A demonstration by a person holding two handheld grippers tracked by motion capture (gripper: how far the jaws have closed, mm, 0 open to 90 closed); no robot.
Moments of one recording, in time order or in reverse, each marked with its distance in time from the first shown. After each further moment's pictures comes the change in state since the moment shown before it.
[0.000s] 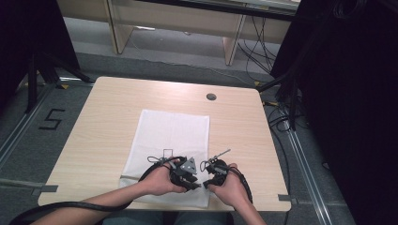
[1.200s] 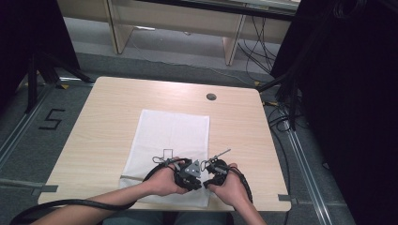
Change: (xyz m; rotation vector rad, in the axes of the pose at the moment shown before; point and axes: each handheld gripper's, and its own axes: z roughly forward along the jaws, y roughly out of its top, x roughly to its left) left arm -0.004 0.007 0.007 0.022 -0.023 0.088; right arm -0.001 0.000 0.000 0.010 0.000 0.013
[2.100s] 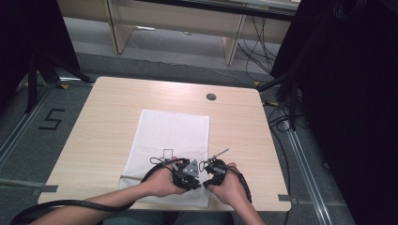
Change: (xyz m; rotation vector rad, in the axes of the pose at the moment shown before) left arm -0.003 -0.002 -0.011 0.003 0.031 -0.013; right arm 0.004 0.002 -0.001 0.024 -0.017 -0.001
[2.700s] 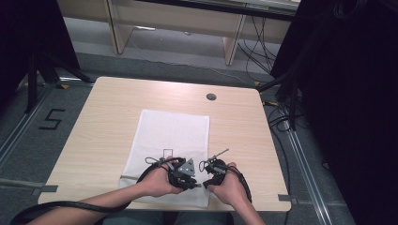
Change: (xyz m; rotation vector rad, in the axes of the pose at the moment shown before) left arm 0.000 -0.006 -0.007 -0.025 0.007 -0.014; right arm -0.002 0.000 0.001 -0.008 0.007 -0.021
